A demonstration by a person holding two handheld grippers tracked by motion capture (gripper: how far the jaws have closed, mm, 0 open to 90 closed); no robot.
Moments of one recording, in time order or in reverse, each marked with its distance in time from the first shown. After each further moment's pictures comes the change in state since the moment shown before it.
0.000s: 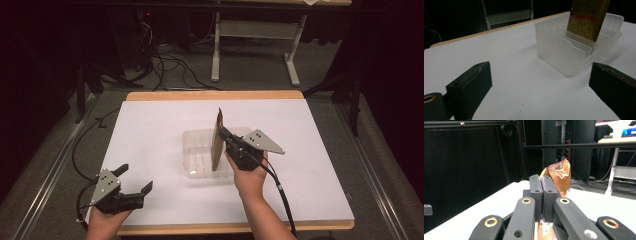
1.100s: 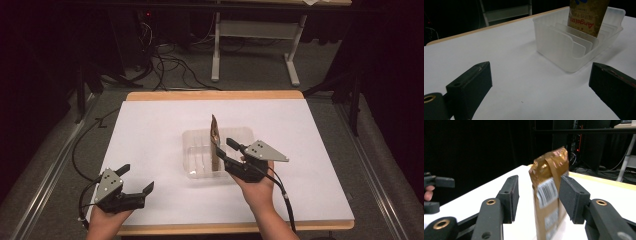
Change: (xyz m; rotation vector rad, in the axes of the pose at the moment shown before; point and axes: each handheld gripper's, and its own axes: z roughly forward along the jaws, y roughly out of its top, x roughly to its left) left arm 0.000 -0.002 0.005 0.036 -0.009 0.017; right arm 0.001 -0.011 -0.028 0.117 0.076 -0.033
